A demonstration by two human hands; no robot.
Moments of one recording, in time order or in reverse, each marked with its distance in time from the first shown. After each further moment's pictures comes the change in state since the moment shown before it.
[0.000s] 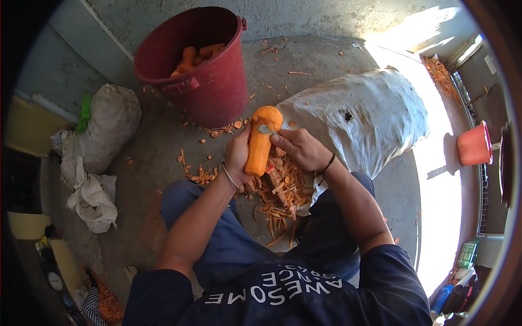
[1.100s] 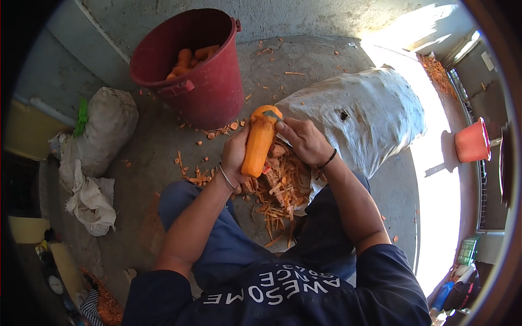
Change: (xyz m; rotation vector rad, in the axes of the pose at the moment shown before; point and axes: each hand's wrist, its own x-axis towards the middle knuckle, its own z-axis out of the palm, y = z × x) left_hand 0.002 0.002 0.004 0.055 -0.059 -0.031; right_hand -0.005 -0.005 -0.014 0.004 0.200 0.009
